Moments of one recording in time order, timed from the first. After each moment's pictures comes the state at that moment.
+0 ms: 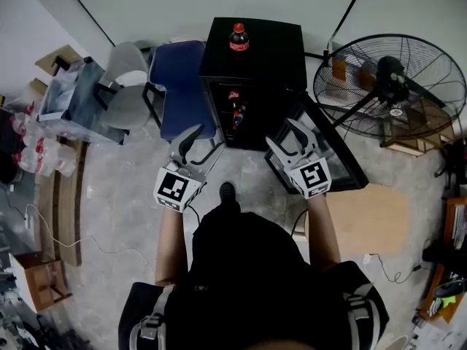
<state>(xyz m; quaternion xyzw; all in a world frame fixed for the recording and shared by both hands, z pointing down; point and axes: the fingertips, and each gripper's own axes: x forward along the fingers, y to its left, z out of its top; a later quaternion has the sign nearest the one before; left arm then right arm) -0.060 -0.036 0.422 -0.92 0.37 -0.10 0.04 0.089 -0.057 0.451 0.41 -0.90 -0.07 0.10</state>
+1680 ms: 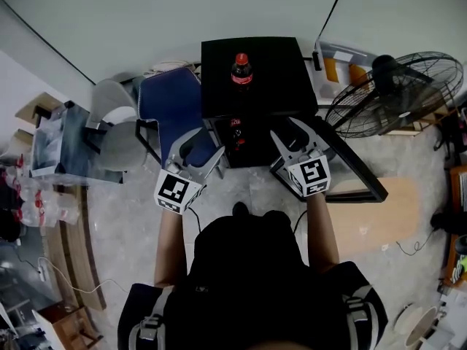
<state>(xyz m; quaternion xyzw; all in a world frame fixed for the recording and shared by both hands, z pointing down) -0.094 -0.182 0.432 -0.95 0.28 -0.10 0.06 0.071 -0.189 0.461 0.53 -0.84 -0.04 0.11</state>
